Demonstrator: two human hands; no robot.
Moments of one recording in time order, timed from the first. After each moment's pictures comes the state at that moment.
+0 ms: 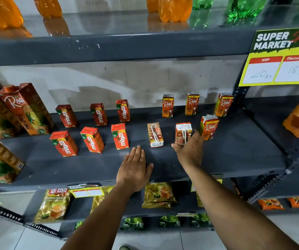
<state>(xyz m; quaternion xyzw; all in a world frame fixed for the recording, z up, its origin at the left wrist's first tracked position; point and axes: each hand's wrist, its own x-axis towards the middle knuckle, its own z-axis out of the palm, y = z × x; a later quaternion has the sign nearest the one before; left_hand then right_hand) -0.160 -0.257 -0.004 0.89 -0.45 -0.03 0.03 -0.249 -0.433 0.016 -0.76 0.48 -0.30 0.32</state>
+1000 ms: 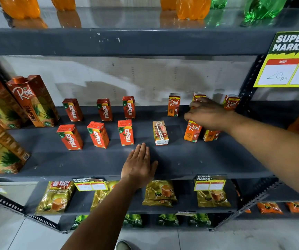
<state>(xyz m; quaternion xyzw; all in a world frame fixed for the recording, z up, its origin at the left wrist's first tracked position) -0.159 -0.256 -0.005 0.89 -0.45 -0.03 0.05 -0.240 -0.508 0.147 -0.96 0.04 0.08 -0.26</state>
